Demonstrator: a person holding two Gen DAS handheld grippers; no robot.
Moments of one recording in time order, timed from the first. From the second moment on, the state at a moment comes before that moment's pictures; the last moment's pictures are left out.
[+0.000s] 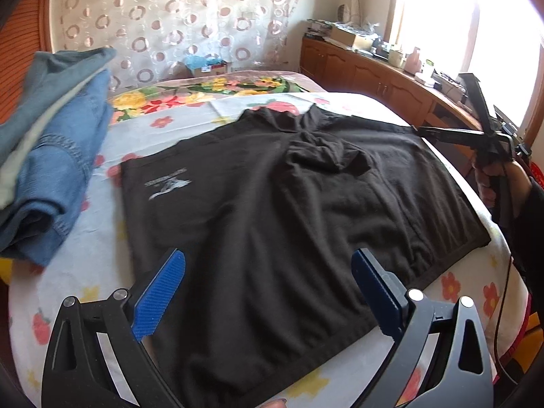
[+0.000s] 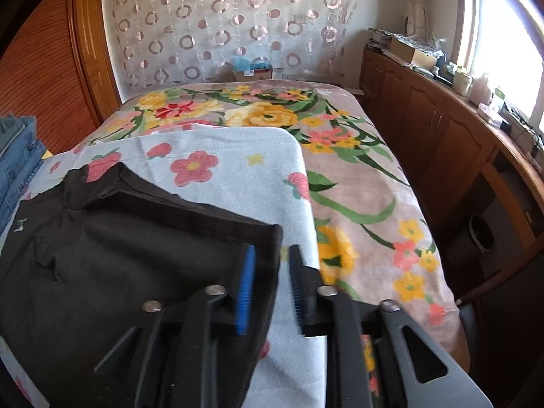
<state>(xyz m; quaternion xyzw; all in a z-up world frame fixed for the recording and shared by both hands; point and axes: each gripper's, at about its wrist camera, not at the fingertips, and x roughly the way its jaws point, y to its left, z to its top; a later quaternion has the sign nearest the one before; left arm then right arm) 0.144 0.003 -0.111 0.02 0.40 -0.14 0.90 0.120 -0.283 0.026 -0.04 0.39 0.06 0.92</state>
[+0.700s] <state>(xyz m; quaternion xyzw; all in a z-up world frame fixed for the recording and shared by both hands) 0.087 0.065 -0.126 0.00 0.41 -0.09 0.91 -0.003 -0.260 0.003 -0.06 0.35 0.16 0.92</state>
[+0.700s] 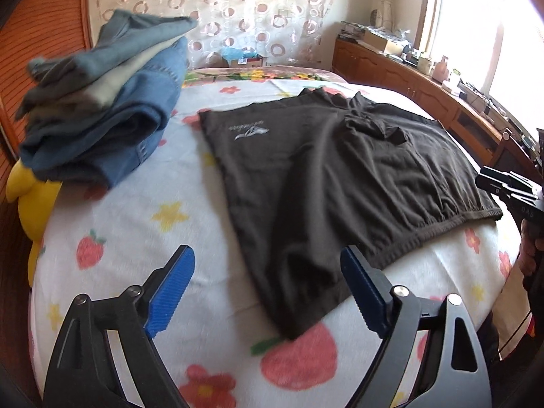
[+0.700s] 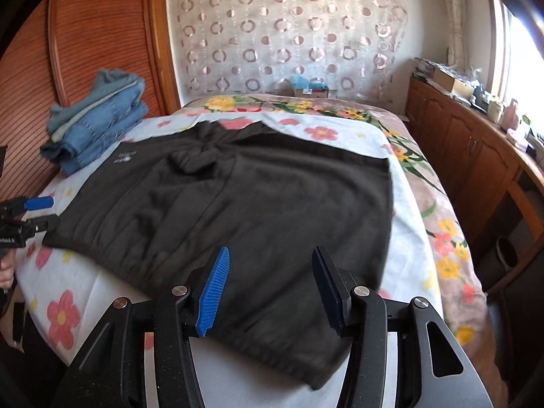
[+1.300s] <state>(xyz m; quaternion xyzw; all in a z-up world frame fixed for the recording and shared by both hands) 0.065 0.071 -0.134 -0.02 0.41 -0.08 0.91 -0.006 -0.254 -0.005 -0.05 0.34 0.17 0.92</state>
